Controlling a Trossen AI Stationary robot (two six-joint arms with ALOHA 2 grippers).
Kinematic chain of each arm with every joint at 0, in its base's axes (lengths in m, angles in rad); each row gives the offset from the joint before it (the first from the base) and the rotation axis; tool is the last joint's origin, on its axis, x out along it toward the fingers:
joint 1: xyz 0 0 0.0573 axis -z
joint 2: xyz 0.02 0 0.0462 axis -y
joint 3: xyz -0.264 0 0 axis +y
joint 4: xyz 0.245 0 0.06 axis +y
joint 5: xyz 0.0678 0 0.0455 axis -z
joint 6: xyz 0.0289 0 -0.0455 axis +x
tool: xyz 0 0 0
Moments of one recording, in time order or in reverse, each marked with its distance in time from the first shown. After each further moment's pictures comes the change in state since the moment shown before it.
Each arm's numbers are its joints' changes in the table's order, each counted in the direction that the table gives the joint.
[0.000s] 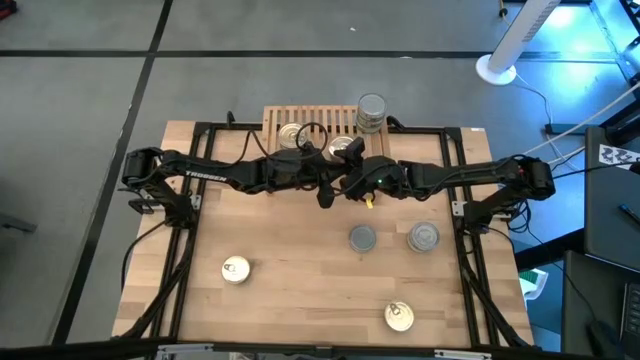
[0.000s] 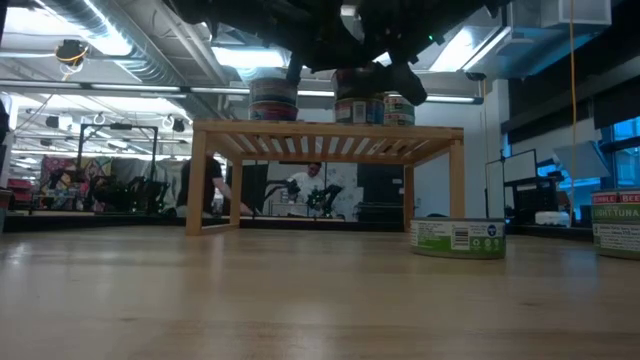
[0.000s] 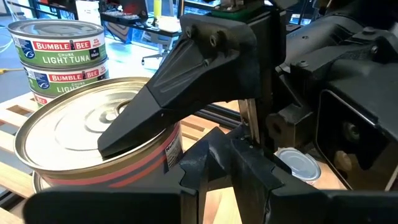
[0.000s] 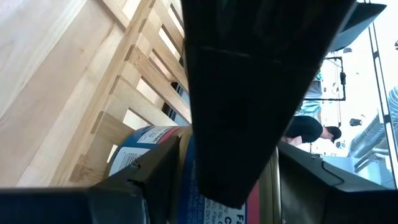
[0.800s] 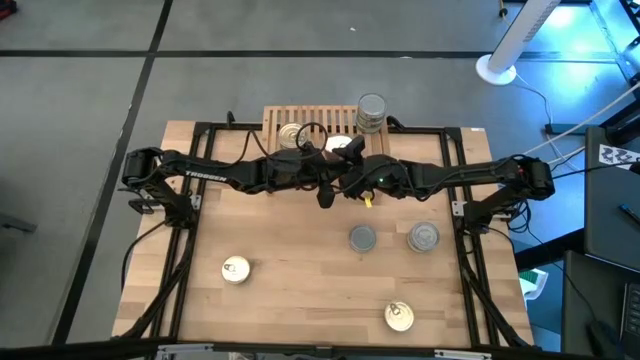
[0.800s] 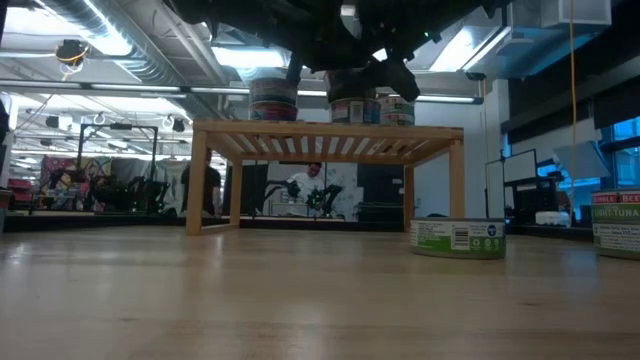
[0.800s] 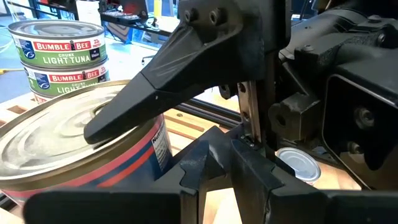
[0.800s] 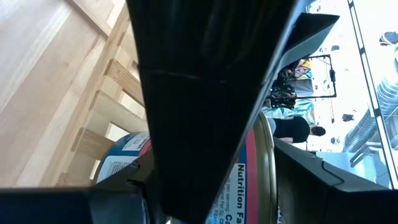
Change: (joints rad) left arm 0.000 0.000 0.000 0.000 0.000 -0.001; right arm 0.001 -0.002 0.002 -0.066 -0.002 0.011
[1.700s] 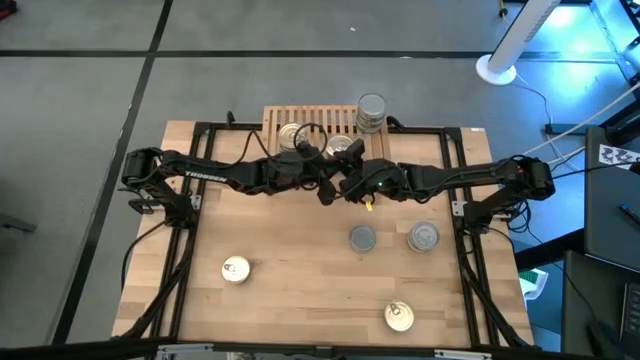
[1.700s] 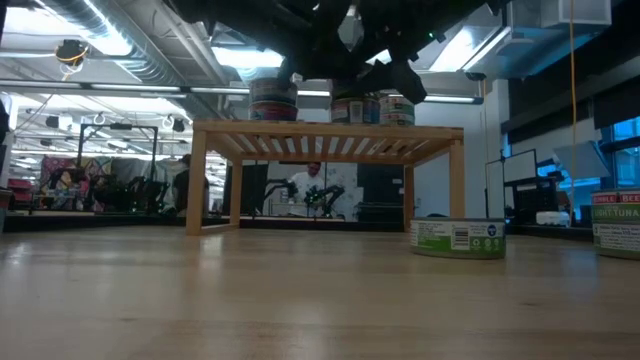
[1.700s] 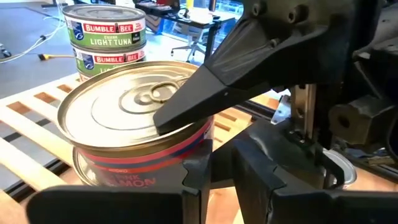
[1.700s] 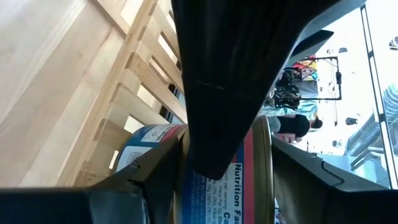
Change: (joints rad) left arm 0.002 0.000 0.000 0.064 -0.126 -0.045; right arm -0.034 0.000 0.000 0.047 0.017 -0.009
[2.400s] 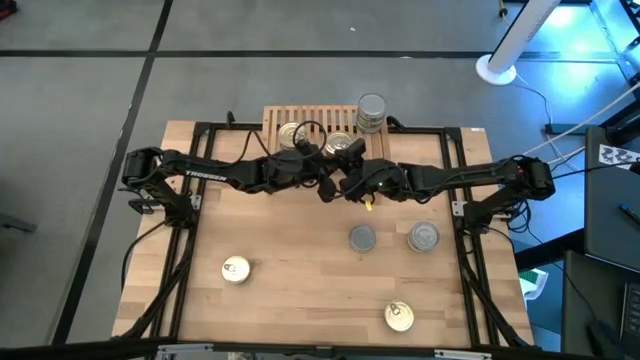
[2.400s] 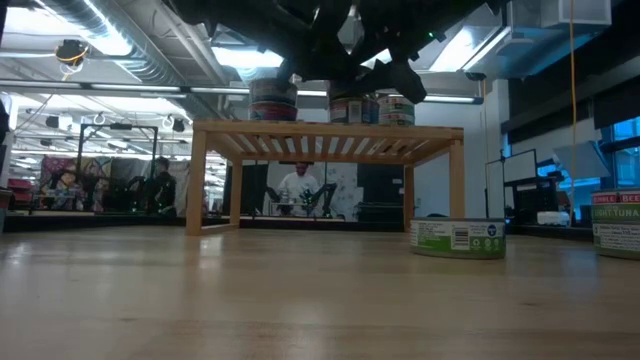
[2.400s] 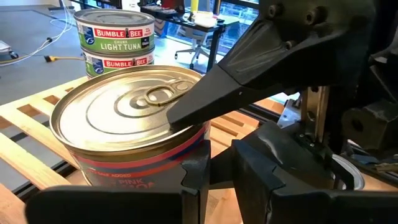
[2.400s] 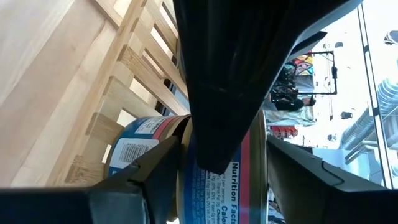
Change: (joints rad) left arm -0.011 0.000 0.000 -0.011 -0.009 0.000; right arm 0.001 0.001 0.000 -0.003 0.038 -0.002
